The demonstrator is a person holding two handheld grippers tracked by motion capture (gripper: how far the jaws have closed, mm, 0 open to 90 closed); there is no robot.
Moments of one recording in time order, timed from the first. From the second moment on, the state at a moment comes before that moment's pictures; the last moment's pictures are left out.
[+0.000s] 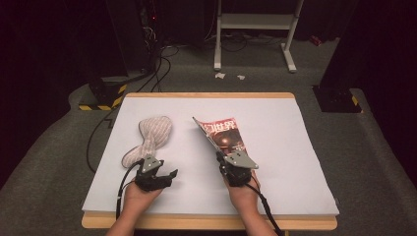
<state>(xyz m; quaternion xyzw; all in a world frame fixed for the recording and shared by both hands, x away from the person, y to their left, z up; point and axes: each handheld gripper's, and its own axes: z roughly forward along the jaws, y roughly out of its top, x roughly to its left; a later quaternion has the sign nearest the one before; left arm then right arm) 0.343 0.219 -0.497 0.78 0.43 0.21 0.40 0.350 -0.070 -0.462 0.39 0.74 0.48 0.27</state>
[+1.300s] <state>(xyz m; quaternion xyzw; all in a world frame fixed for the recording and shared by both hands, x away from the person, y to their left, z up) 0.332 0.186 -0.499 0.80 0.39 0.20 0.40 0.342 -0.123 -0.485 0.43 0.75 0.45 0.24</state>
